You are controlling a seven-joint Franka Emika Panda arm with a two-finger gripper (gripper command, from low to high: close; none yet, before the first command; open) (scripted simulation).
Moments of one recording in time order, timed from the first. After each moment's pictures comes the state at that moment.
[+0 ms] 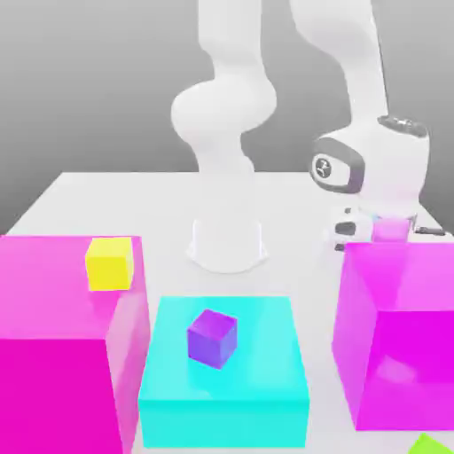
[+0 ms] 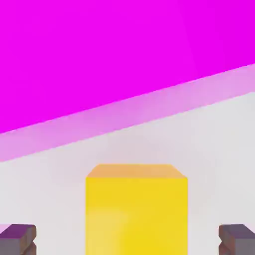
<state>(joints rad) 0.92 0.10 -0.13 -2.86 0.05 2.97 1.80</state>
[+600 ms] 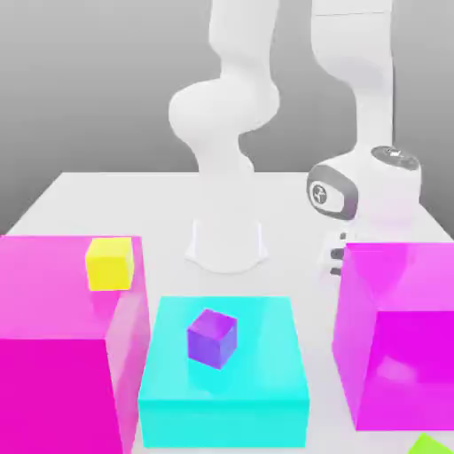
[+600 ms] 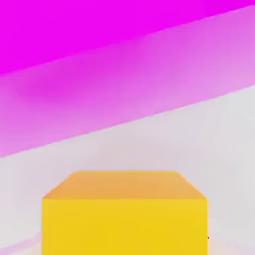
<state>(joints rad) 0.86 0.17 -0.06 -2.85 0.07 3.03 1.79</state>
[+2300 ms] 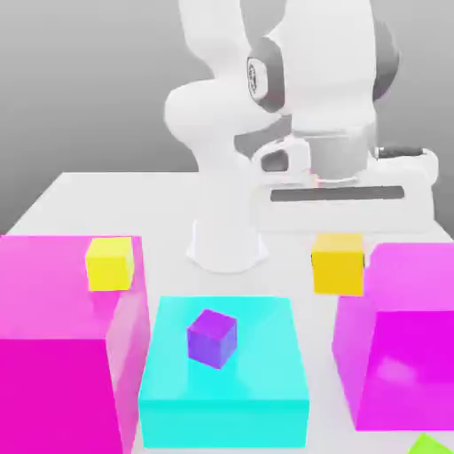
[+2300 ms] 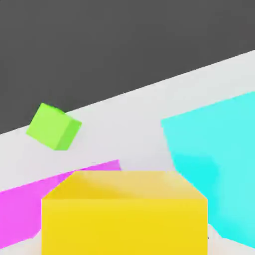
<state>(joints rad) 0.60 -0.31 -0.41 -2.63 -0.08 2.46 1.38</state>
